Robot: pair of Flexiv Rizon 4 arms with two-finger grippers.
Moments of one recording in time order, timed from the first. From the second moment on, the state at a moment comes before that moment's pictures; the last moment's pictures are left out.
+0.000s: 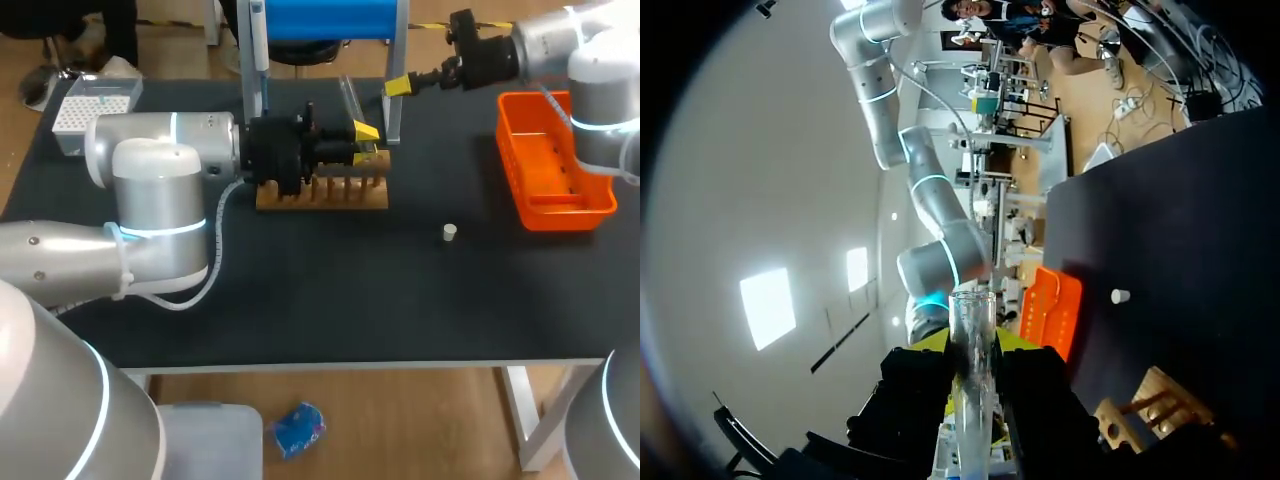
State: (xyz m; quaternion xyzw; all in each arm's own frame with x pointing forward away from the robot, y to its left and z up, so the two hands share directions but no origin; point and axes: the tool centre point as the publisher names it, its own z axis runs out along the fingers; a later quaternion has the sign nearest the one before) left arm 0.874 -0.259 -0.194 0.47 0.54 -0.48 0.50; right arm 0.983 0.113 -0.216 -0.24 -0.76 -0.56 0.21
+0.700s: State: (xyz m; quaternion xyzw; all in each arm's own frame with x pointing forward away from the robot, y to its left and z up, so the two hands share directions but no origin) left arm 0.874 -0.259 -0.194 0.47 0.54 -0.48 0.50; right arm 0.967 0.091 -0.276 -0.05 -0.85 -0.51 -0.05
